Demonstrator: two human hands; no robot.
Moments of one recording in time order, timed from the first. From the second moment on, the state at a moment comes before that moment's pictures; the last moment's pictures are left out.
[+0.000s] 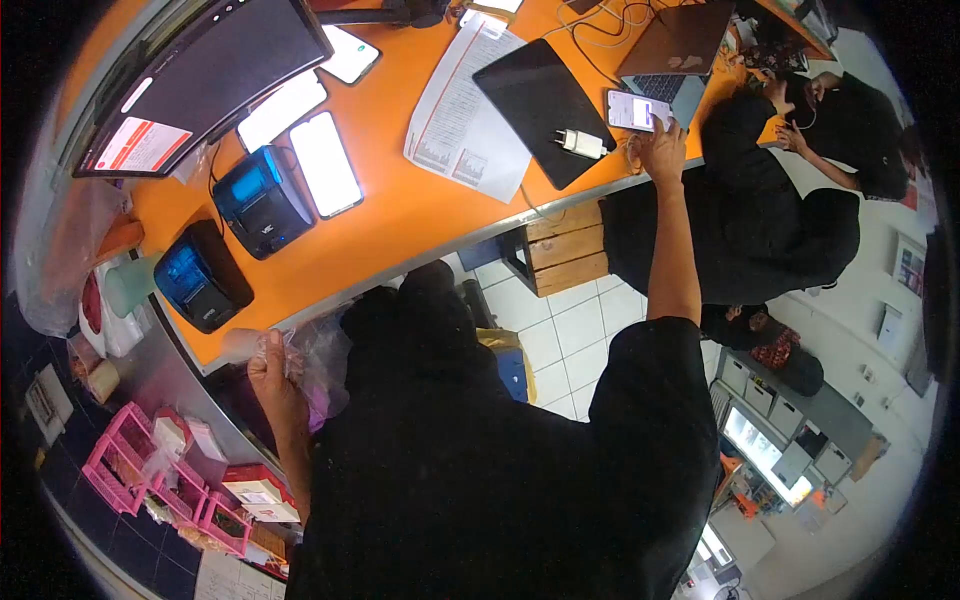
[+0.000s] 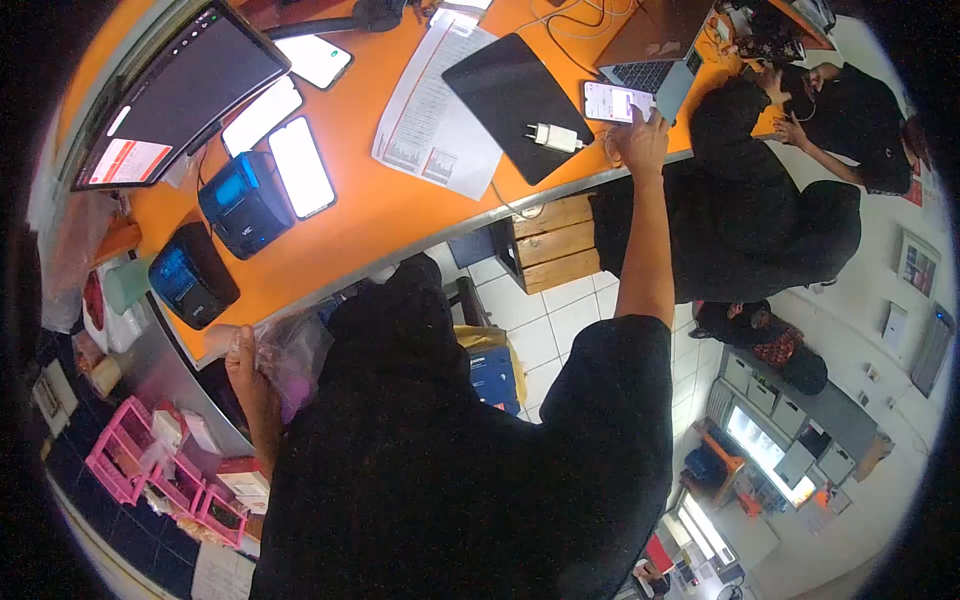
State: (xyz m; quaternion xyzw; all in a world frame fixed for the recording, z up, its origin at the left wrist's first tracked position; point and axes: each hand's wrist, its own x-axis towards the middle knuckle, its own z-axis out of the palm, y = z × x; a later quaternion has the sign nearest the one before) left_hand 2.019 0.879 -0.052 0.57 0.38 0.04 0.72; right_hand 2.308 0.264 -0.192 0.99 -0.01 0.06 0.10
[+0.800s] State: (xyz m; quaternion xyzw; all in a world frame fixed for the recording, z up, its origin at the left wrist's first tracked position) left_hand 2.017 0.864 -0.064 0.41 0.31 0.08 0.85; right_hand 2.119 0.727 -0.082 0.46 0.20 -0.49 -0.71
